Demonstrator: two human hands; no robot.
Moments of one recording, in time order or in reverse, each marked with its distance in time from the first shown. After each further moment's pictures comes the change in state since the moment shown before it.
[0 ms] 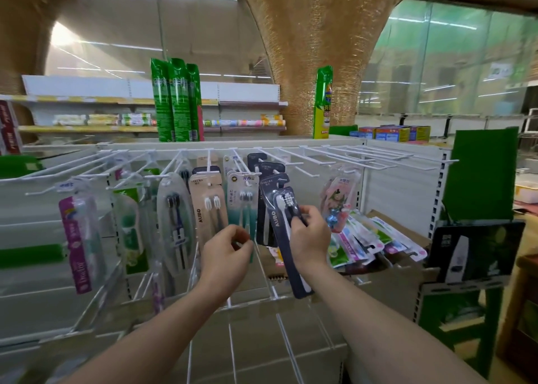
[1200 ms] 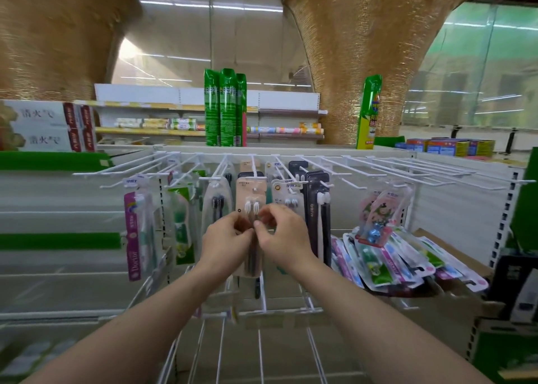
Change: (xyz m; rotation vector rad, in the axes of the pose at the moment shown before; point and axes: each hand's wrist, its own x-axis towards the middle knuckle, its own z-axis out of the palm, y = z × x) left_hand 0.030 -0.012 -0.067 0.196 0.105 -0.024; right_hand -0.026 -0.044 0.074 -0.267 -0.458 -0.532
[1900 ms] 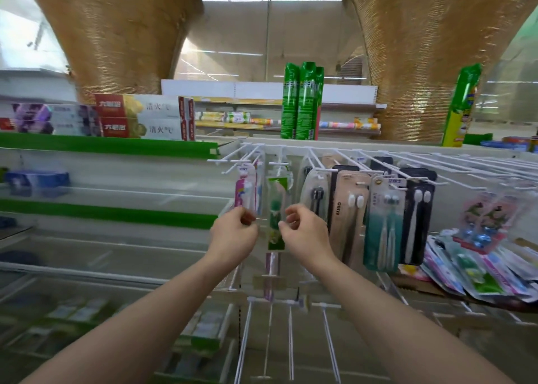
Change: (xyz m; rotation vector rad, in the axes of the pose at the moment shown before) left_hand 0.001 -0.108 -0.145 0.042 0.118 -0.118; right_hand -0.004 -0.109 0.120 0.160 -0.135 0.229
